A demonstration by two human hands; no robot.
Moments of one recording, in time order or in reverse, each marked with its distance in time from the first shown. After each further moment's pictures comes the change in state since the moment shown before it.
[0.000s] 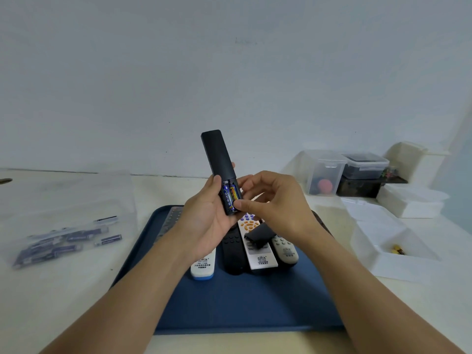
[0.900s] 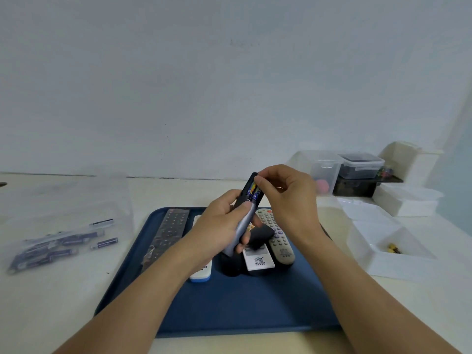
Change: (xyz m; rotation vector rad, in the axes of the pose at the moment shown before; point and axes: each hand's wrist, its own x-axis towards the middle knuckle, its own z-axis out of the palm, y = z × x) left_hand -0.003 -0.019 -0.002 0.719 -0.071 0.034; right_hand 0.007 0.010 -0.007 -0.064 0.358 -0.095
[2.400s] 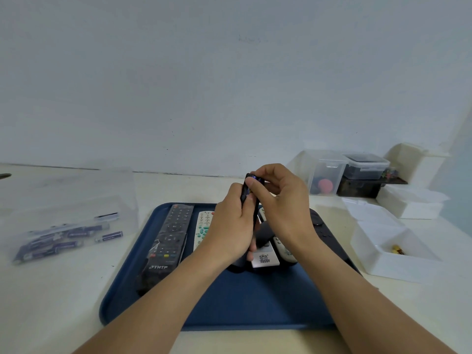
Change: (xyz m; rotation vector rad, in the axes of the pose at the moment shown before) left_hand -0.008 0.007 0.022 0.274 0.199 0.078; right_hand -0.015 -0.009 0.018 0.122 -0.059 0.038
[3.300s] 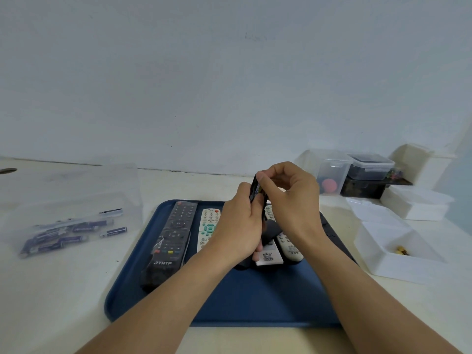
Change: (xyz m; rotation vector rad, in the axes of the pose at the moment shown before) left_hand 0.001 -0.004 0.003 0.069 -0.014 0.005; right_hand 0.001 -0.005 -0.003 -0.070 0.087 0.015
